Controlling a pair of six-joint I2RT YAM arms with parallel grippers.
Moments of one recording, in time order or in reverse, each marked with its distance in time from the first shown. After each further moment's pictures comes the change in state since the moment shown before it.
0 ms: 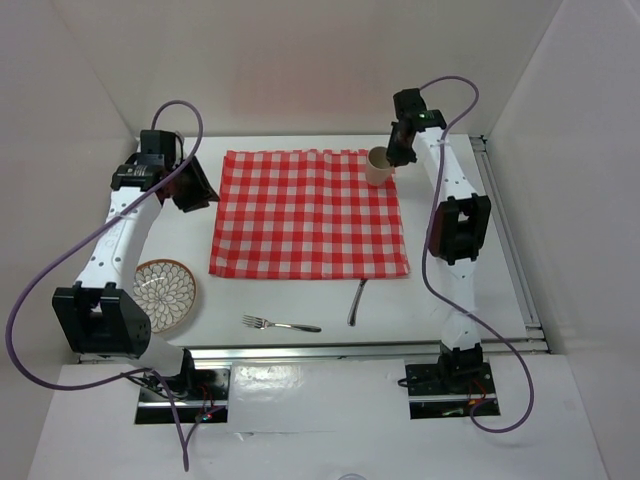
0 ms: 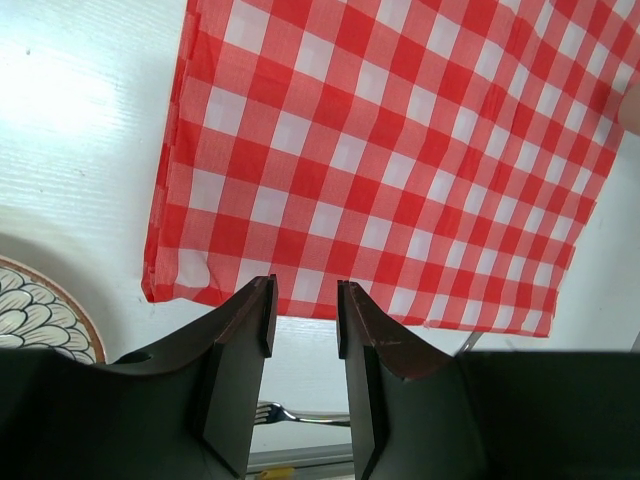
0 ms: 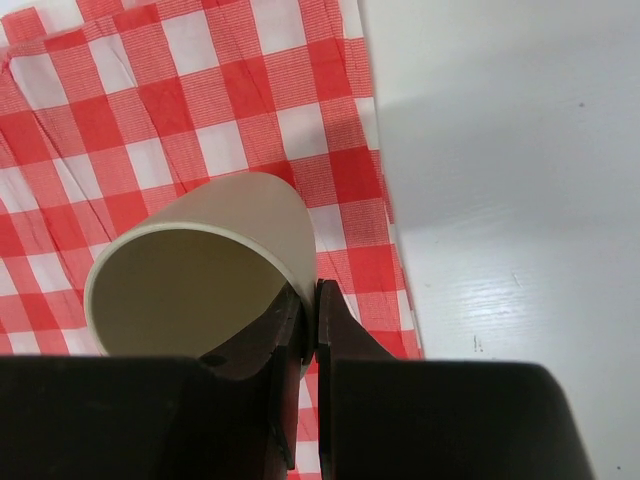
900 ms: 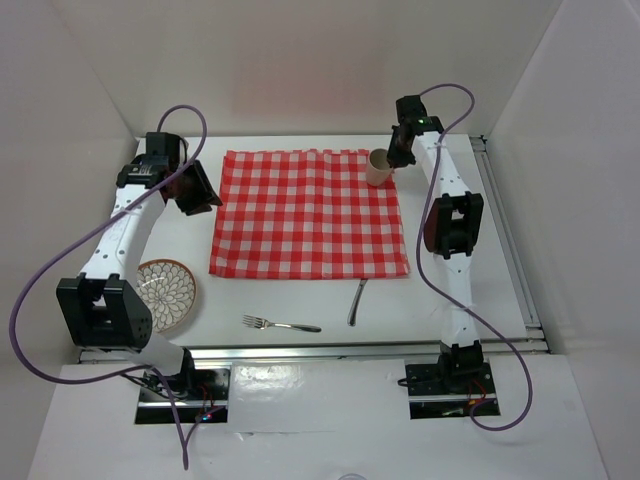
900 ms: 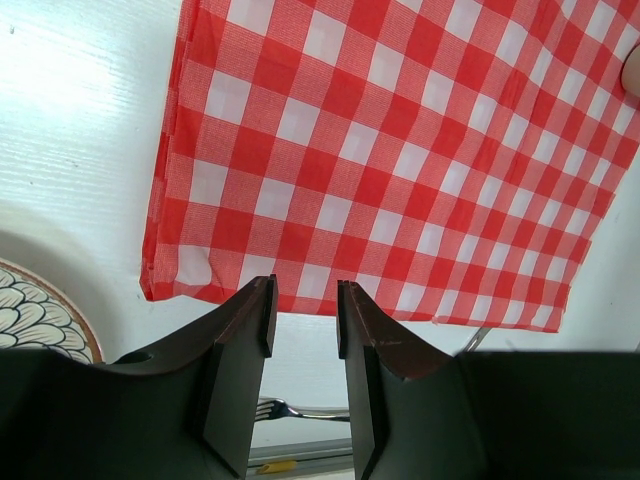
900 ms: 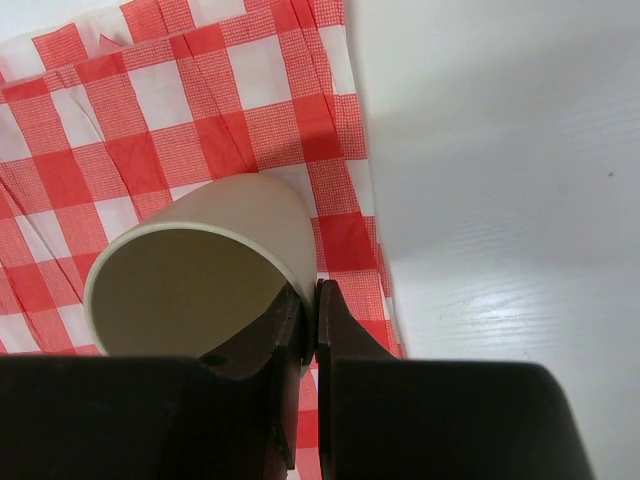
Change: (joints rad) left arm 0.000 0.035 -0.019 0.001 0.013 0.002; right arm -0.035 0.150 0.094 0.069 -0.047 -0.027
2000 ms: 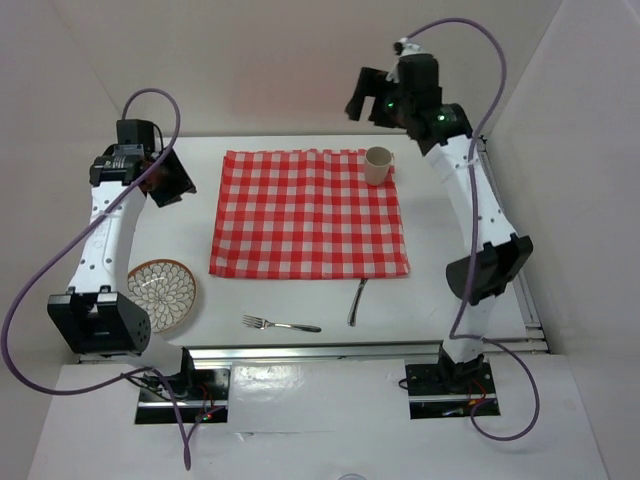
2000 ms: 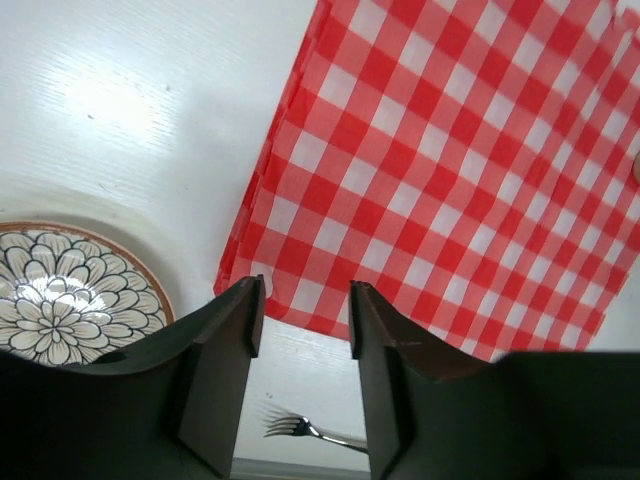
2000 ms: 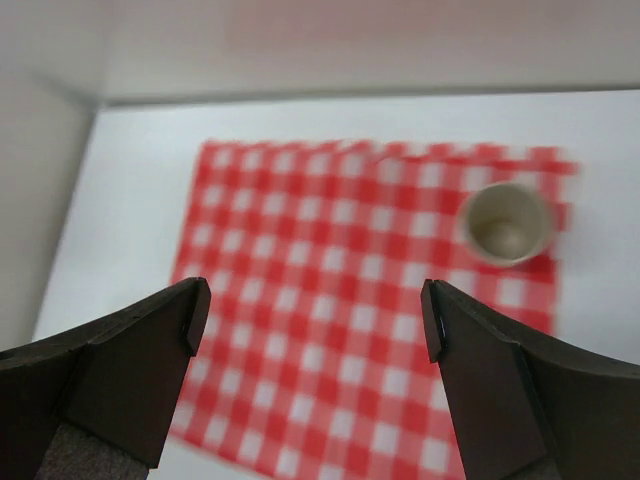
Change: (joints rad) left arm 0.080 -0.013 0.137 -0.118 -0.122 0.019; right arm 0.151 -0.573 -0.227 0.211 -0.115 0.001
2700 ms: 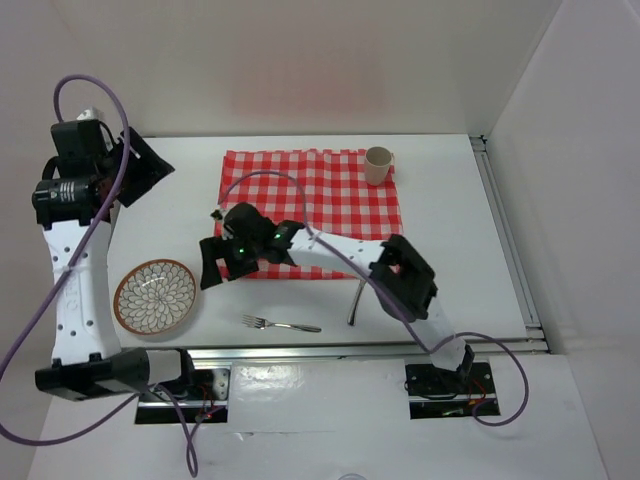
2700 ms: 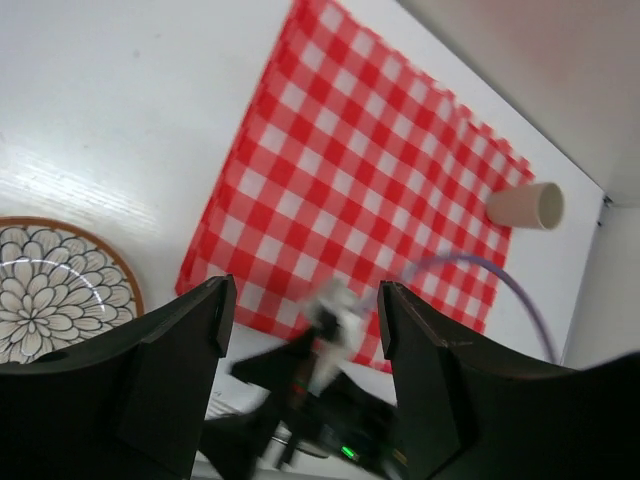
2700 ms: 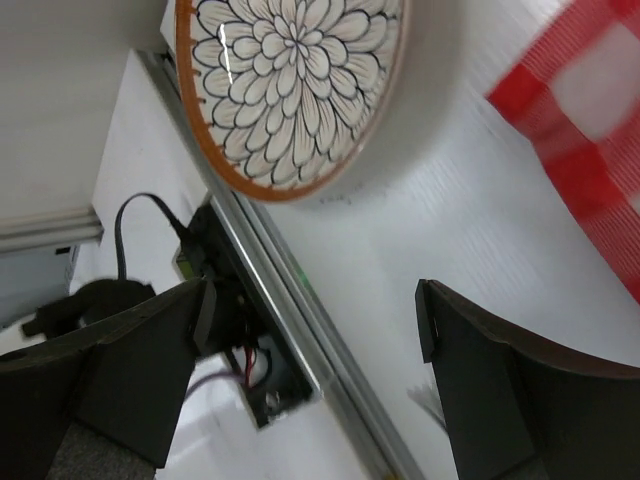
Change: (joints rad) left arm 0.105 -0.219 0.132 -0.083 0.070 -0.085; right arm 0.746 0.190 -0.528 0.431 -0.343 0.269
